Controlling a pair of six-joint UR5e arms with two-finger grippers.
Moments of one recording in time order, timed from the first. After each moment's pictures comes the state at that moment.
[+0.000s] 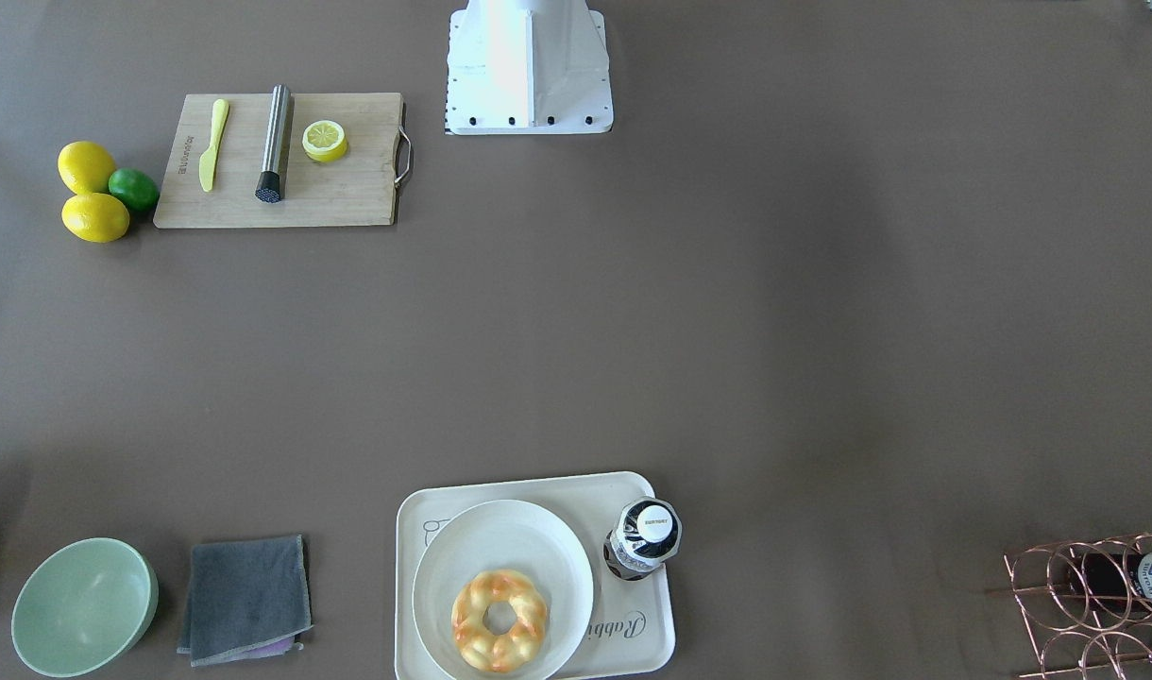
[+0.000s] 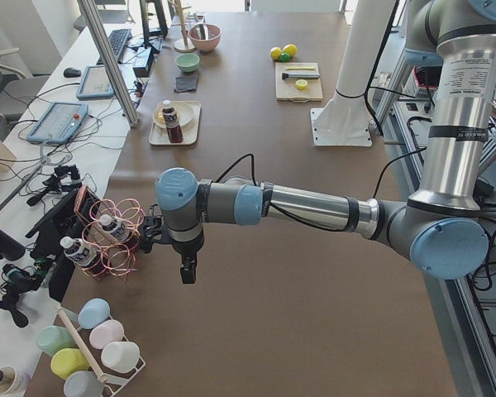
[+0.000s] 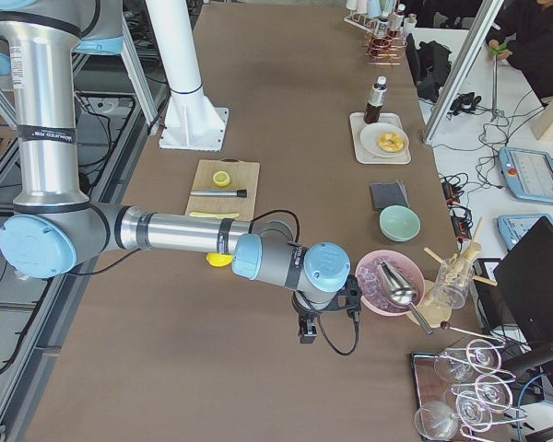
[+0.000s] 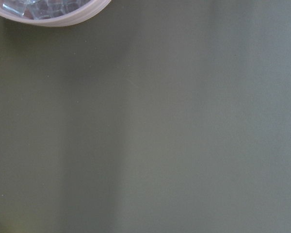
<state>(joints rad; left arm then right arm) -1.61 -1.66 -1.64 -1.46 -2.32 -0.08 1.64 -1.57 1.55 -1.72 2.39 -0.26</state>
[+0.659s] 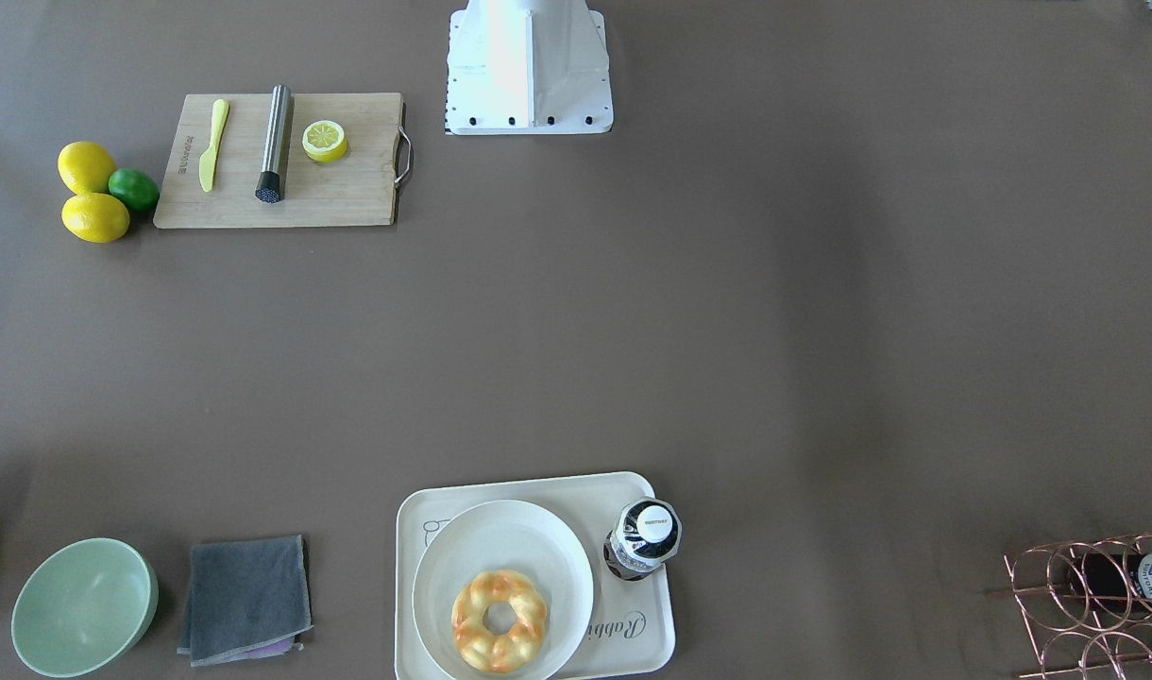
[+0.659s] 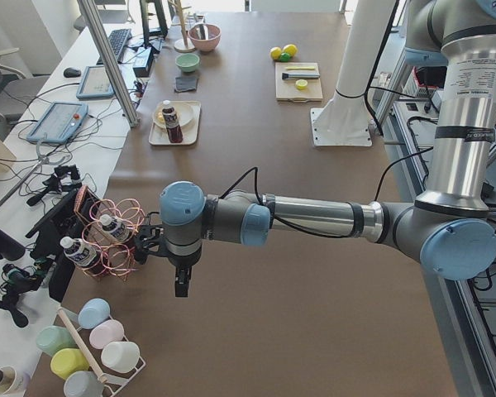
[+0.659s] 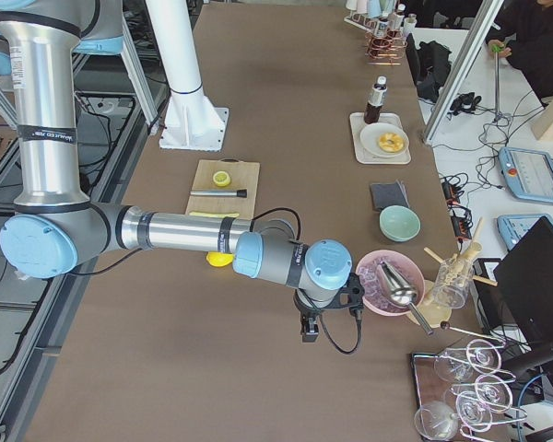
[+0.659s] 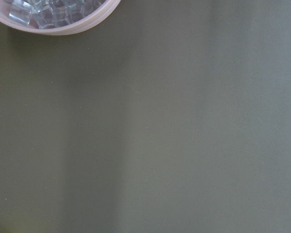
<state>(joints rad) -1.66 -1.65 -1.58 -1.63 -2.32 -0.09 1.65 -1.57 1.55 -1.72 2.39 -0.25</state>
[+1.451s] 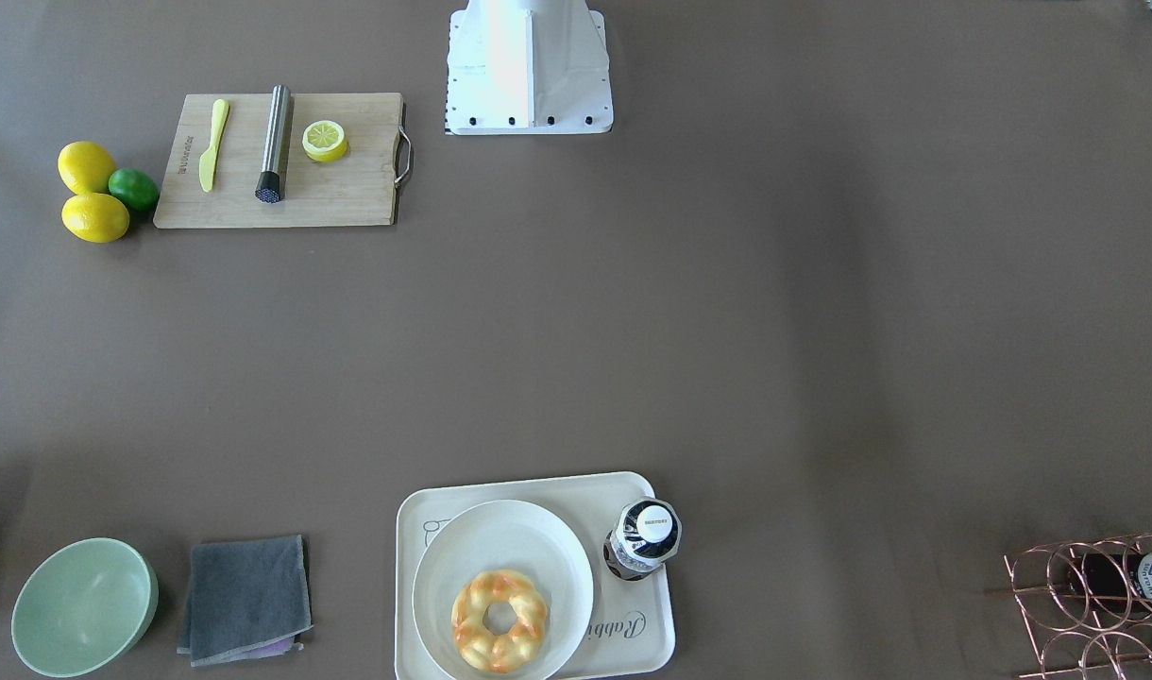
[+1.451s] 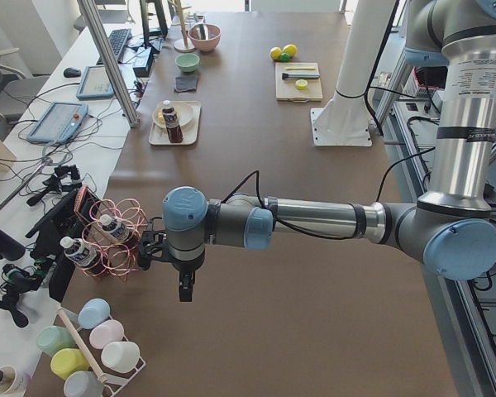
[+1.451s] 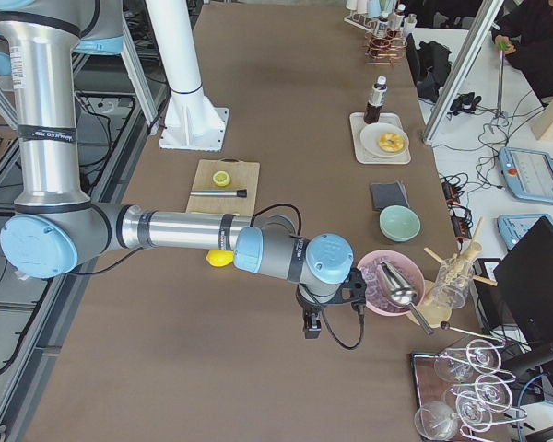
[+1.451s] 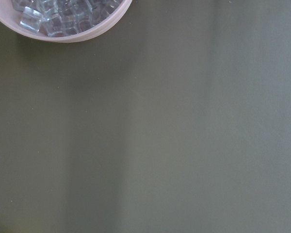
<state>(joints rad) -1.66 -1.63 -1.58 -1.62 -2.32 -0.09 1.65 -1.56 1.57 -1.73 2.39 -0.25</state>
